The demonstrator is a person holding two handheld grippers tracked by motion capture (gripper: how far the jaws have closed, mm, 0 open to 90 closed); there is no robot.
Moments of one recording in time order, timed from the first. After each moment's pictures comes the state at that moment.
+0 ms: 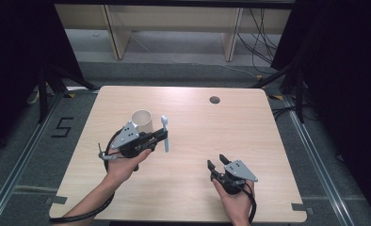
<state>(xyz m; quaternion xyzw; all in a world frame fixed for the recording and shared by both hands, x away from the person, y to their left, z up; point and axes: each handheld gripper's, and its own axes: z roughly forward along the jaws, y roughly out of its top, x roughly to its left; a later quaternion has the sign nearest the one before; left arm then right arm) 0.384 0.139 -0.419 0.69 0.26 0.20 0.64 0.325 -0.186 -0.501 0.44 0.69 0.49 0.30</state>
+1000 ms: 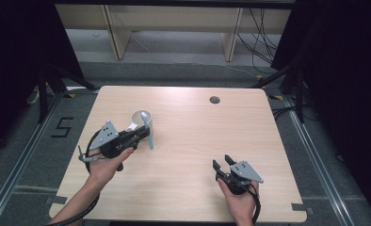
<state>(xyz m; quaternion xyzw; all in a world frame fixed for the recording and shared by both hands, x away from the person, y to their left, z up) 0.378 0.182 -0.412 0.67 0.28 0.23 0.64 0.326 -0.200 -0.508 0.45 0.68 0.49 0.30</state>
